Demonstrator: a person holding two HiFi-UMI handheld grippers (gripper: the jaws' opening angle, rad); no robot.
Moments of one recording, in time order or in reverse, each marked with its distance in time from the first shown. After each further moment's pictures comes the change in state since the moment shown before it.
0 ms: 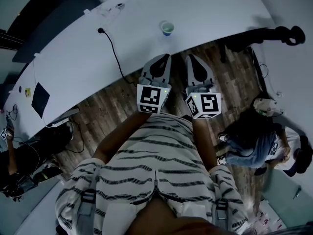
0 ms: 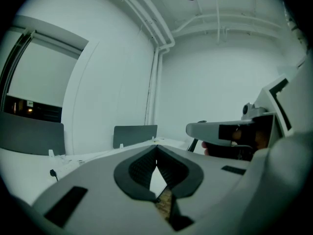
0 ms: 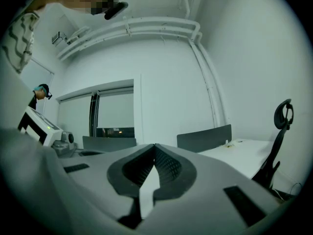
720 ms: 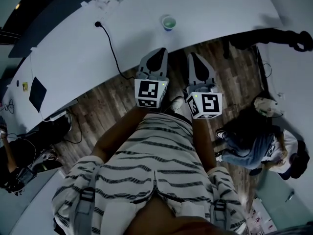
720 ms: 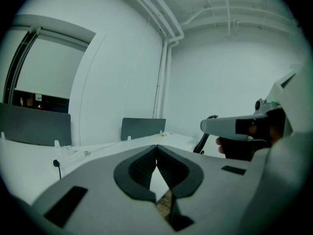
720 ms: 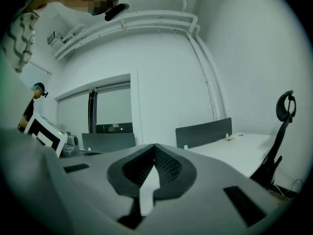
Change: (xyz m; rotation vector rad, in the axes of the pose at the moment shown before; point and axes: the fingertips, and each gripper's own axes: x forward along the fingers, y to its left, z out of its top) left arm 0.033 0.031 -0.034 -0.050 0.070 0.092; right arm 0.022 -0.023 -0.026 0.031 0.057 0.004
